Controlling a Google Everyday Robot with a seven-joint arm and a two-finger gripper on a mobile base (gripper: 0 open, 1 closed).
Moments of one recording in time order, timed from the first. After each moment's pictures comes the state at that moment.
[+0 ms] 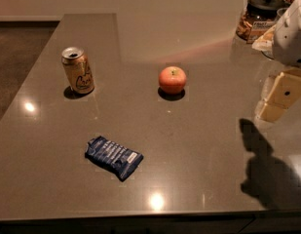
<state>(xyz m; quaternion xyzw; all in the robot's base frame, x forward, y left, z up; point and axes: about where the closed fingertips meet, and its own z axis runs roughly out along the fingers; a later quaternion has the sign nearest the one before) 0.439 -0.216 0.978 -0.60 0.78 -0.04 0.16</state>
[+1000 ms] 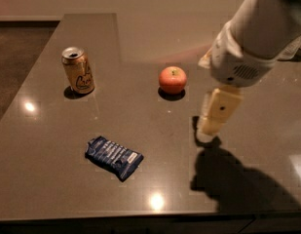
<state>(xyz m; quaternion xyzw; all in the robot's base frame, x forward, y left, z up) 0.440 -0.124 0.944 -0.63 0.76 0.03 0.17</state>
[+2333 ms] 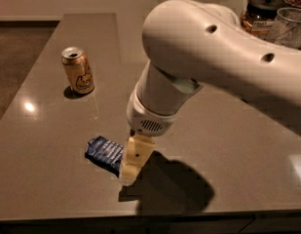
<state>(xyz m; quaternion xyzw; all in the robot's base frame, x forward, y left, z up) 0.406 0.024 0.857 -0.65 0.73 0.11 0.16</state>
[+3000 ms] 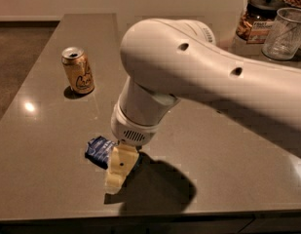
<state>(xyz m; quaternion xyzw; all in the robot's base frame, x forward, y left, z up) 0.397 0.057 0.839 -0.66 0.73 0.12 0.16</state>
